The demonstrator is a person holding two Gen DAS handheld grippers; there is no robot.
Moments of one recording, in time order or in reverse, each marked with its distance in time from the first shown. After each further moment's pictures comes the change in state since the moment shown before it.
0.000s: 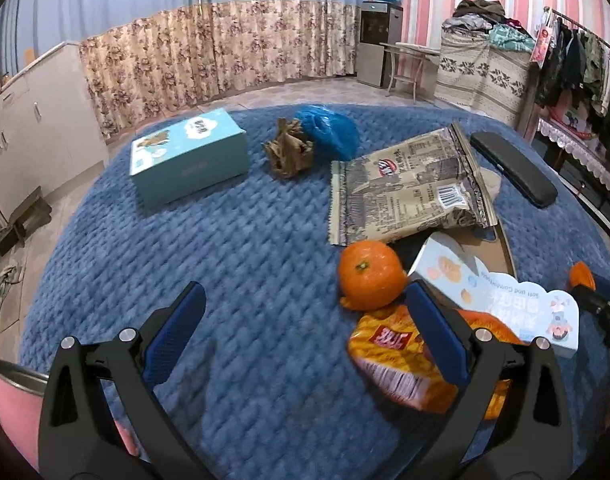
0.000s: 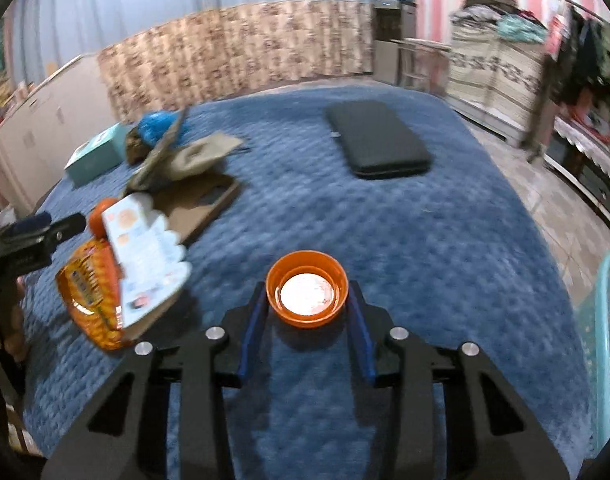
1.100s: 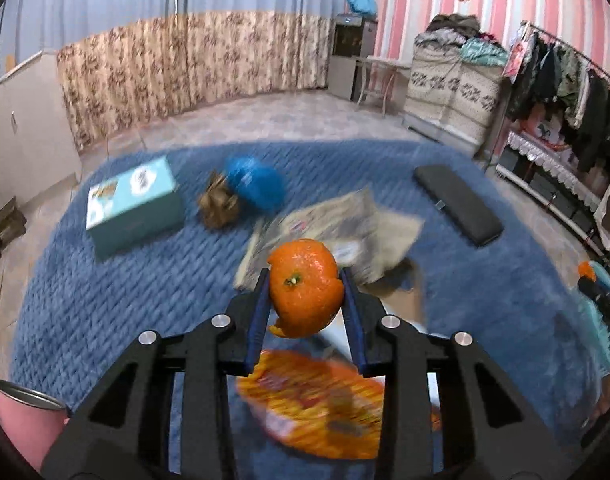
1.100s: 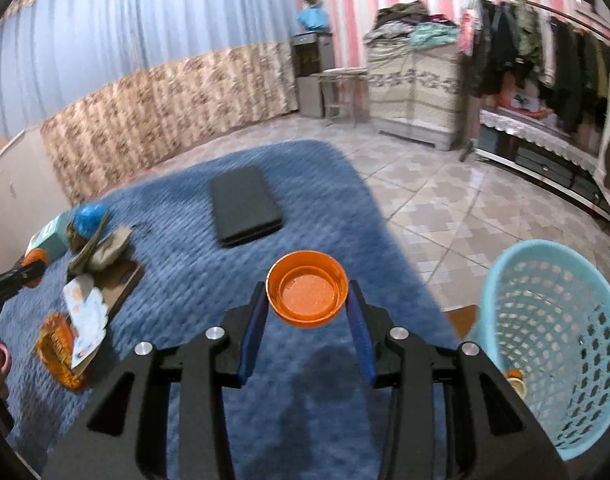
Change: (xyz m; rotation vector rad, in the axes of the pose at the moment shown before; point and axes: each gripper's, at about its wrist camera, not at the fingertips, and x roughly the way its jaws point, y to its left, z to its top) left arm -0.041 -0.063 0.041 0.000 -0.062 -0.112; right arm -0.062 -0.094 0.012 0.195 -0.176 -0.191
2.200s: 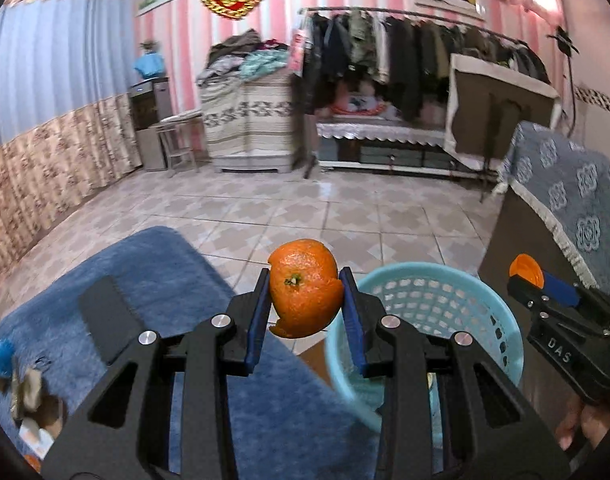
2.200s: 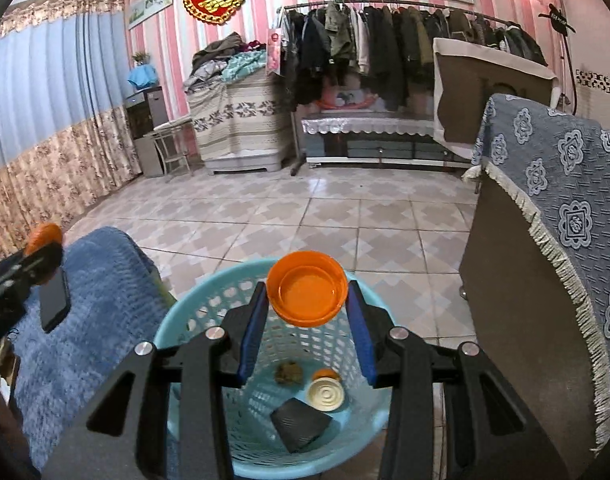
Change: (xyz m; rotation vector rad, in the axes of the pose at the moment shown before) left arm -0.045 -0.388 -0.014 0.492 -0.134 -0.475; right arm -0.106 -0.220 -0.008 0.337 -0.117 -0.456
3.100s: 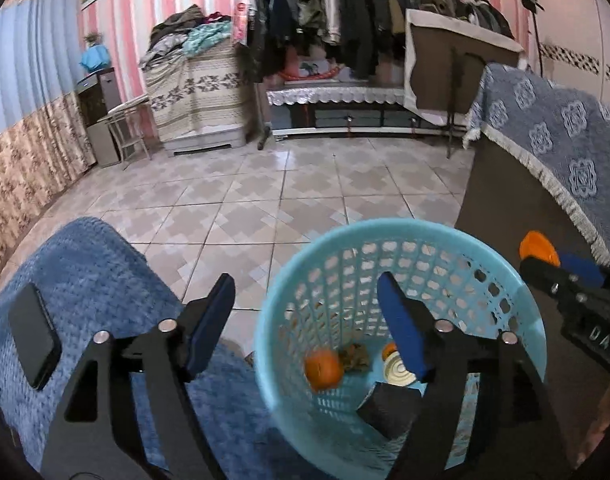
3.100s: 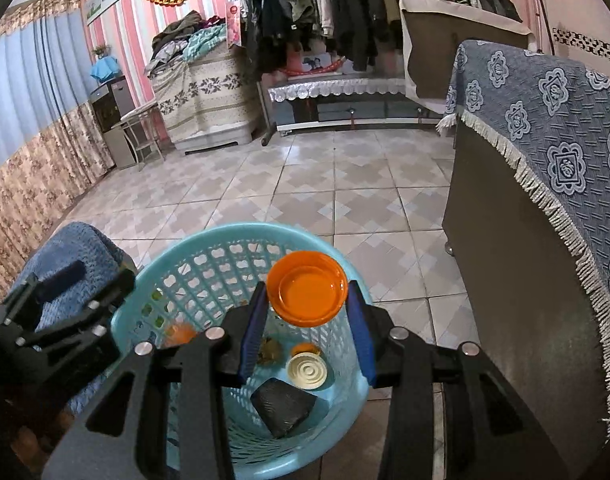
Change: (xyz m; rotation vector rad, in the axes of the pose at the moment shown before) left arm 0.082 -0.032 -0.026 0.094 0.093 -0.111; right arm 0.035 -0.020 -0.022 0.084 0.117 -0.055
